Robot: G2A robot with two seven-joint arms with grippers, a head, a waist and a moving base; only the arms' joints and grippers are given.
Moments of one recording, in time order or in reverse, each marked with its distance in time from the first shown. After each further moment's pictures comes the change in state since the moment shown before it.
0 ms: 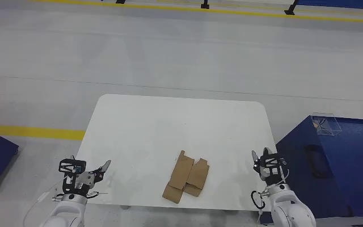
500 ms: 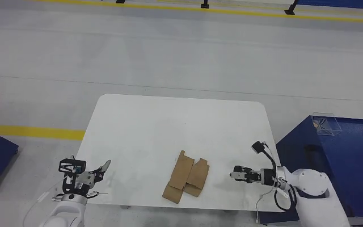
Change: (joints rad) left arm 0.000 0.000 0.000 0.000 0.000 0.000 0.000; right arm 0.416 0.077 -0.013 0.333 1.528 -0.328 1.490
